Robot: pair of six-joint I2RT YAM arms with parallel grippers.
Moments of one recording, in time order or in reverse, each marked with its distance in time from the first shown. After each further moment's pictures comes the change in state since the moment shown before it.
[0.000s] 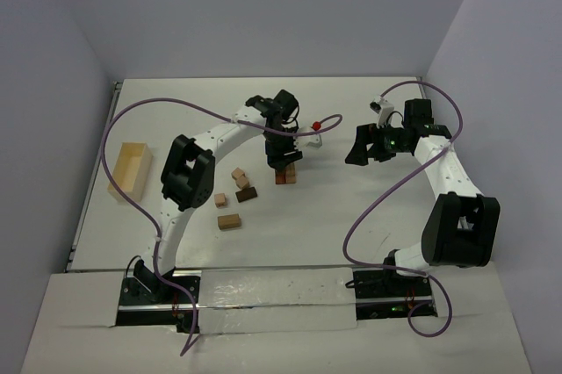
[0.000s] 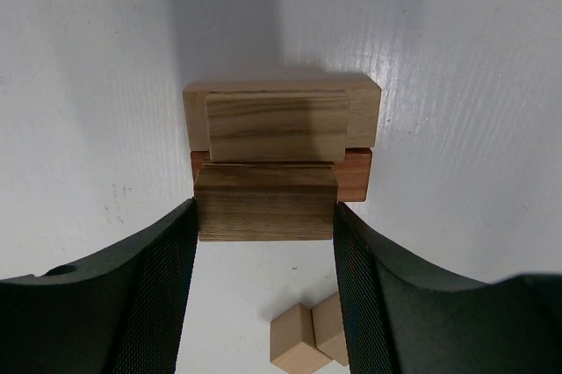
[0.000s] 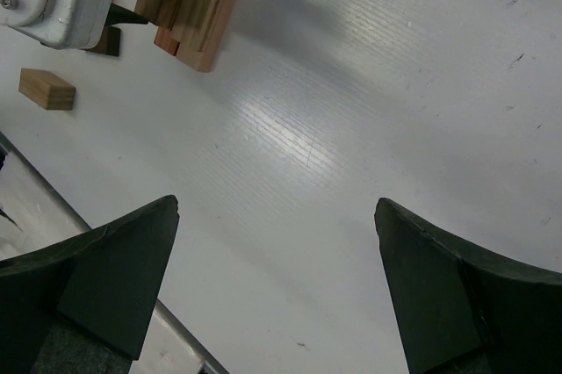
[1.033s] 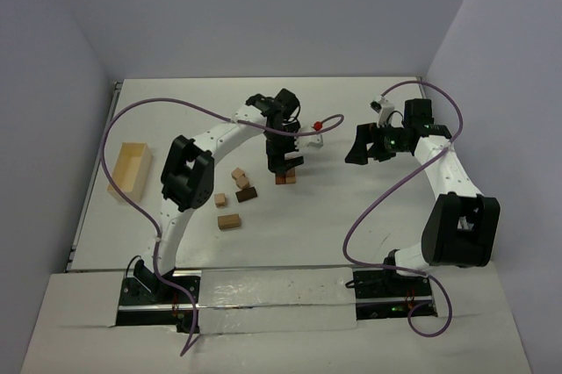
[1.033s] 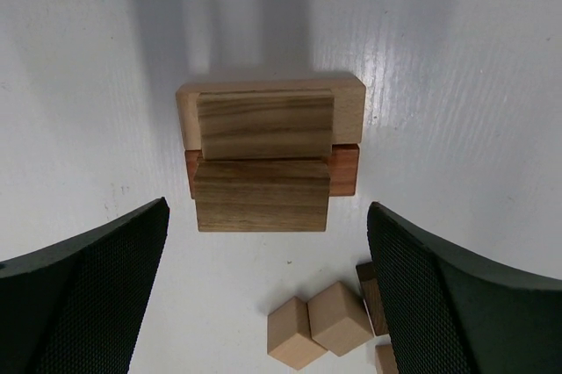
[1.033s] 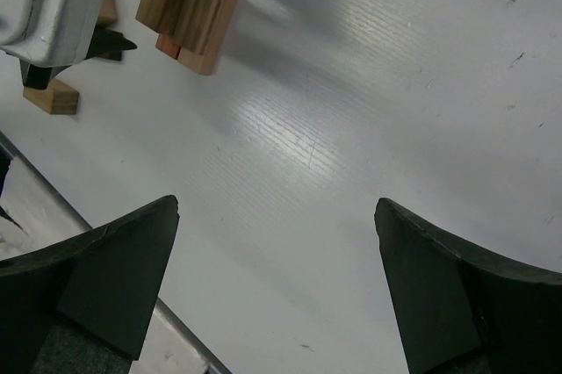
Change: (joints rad) left arm -0.008 -0.006 0.024 -0.033 0.005 0.011; right arm 0.000 -0.001 0.000 0.006 0.001 0.020
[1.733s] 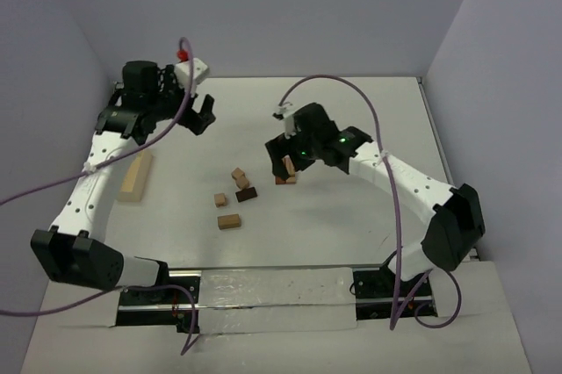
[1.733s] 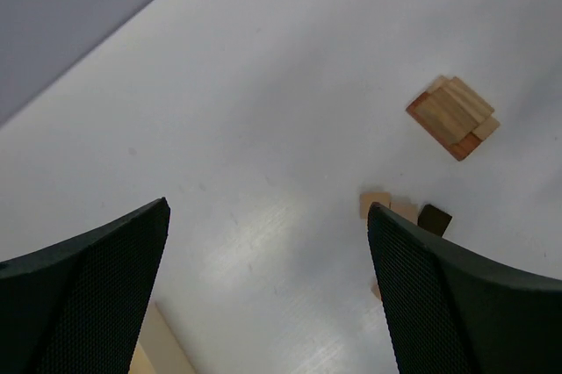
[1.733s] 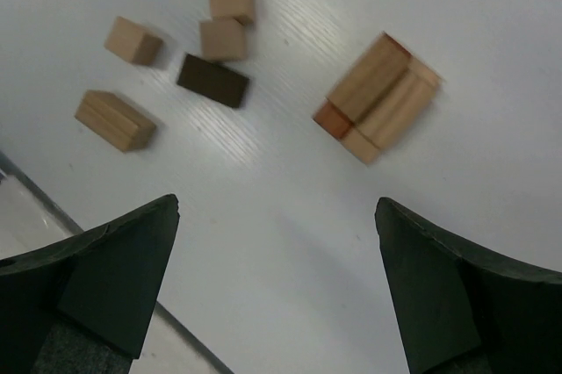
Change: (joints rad) left arm 0.488 -0.905 -0.584 0.438 0.091 -0.419; right arm 0.798 0.041 0.175 0.104 0.584 0.331
